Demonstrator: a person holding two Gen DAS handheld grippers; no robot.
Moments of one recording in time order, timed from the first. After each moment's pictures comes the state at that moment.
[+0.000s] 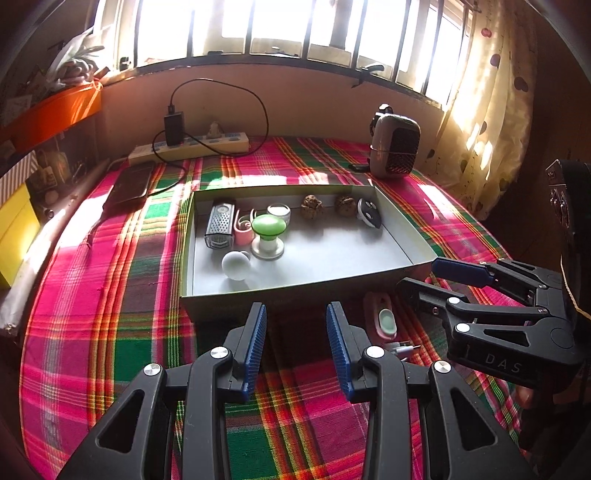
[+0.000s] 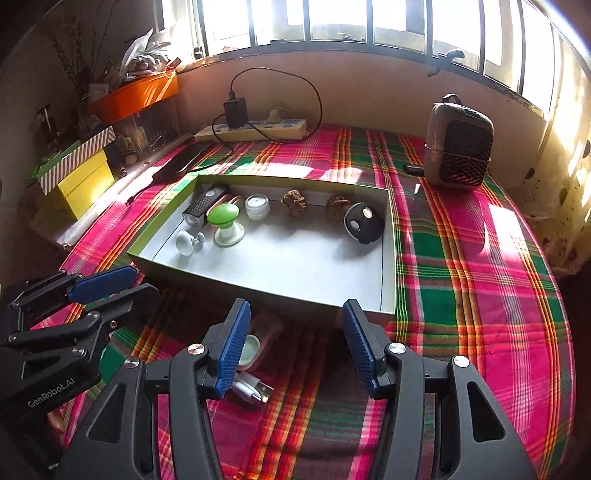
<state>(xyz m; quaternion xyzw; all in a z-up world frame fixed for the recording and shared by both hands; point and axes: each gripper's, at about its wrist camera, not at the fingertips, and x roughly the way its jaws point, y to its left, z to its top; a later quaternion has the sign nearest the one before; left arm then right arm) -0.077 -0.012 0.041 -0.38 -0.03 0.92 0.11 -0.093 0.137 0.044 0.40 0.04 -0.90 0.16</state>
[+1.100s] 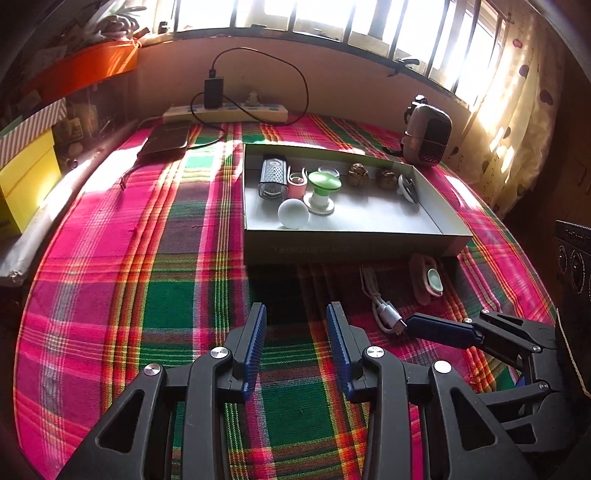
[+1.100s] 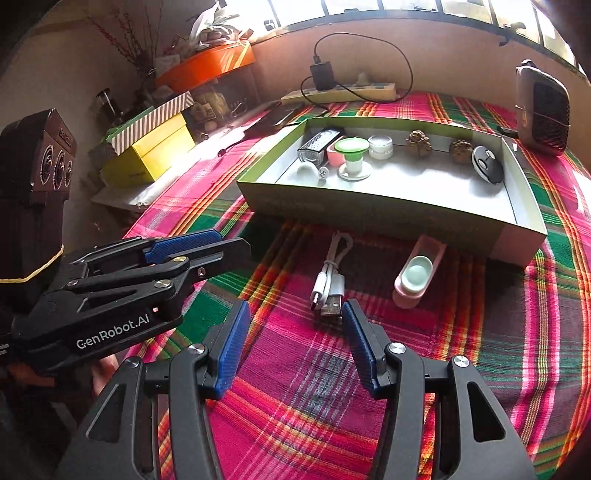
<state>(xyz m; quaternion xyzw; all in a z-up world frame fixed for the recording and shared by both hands) -0.065 -0.053 0.016 -0.41 -0.06 0.91 0.08 -0.054 0.084 0.005 0.43 -0.01 -0.85 0.30</state>
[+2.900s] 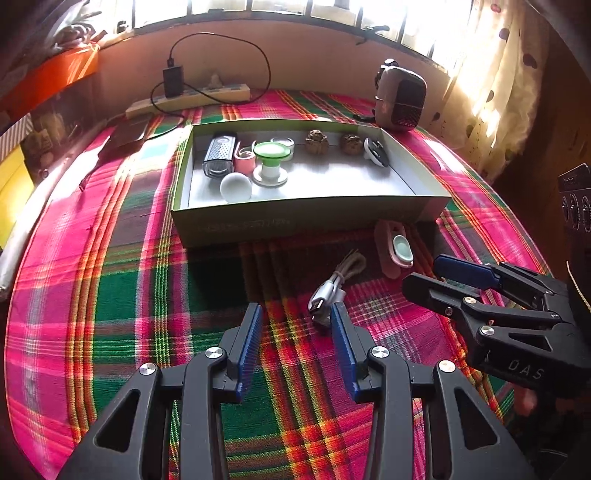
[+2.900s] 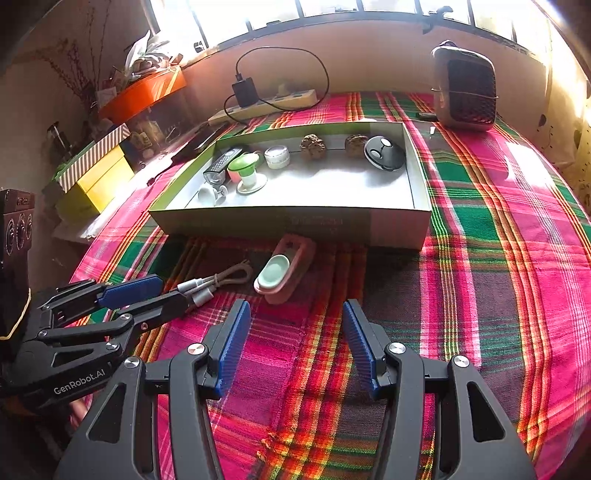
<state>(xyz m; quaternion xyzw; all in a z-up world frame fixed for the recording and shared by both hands) -0.066 -0.013 0.007 -0.44 -0.02 0.89 0.12 -0.066 0.143 0.008 0.43 -0.03 -0.88 0.19</state>
